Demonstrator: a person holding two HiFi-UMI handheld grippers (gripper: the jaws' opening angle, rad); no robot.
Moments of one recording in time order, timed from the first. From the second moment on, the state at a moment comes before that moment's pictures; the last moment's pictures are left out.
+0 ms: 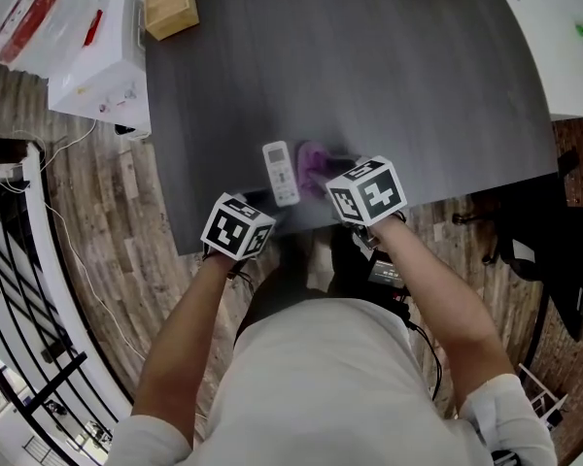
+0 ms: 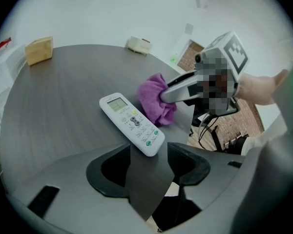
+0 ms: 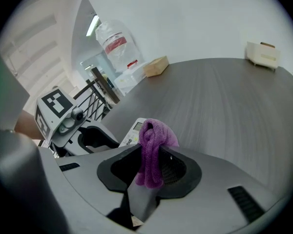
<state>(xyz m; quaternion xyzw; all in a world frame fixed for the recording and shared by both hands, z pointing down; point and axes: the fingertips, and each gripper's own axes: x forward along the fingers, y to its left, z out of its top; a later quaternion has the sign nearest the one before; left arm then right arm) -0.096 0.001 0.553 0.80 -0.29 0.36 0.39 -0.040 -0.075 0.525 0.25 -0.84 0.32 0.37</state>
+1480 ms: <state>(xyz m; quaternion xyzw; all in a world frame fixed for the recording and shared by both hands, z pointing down) -0.103 0.160 0.262 0.80 -0.49 -0.26 0.21 0.157 0.100 0.334 0.35 -0.90 0.20 0.18</state>
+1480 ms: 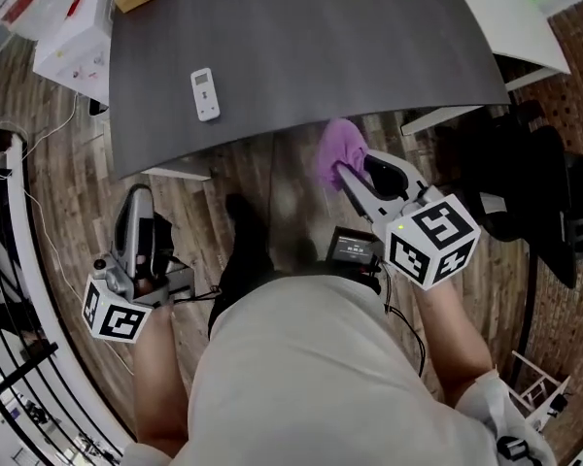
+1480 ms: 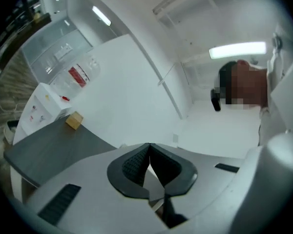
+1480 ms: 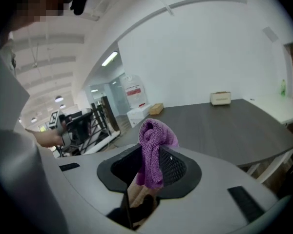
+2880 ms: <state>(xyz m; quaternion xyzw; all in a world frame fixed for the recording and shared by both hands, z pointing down) -0.084 0.361 0.215 0.83 -0.23 -0.40 0.31 0.117 0.261 0.243 0.37 -0.89 0.27 0.01</state>
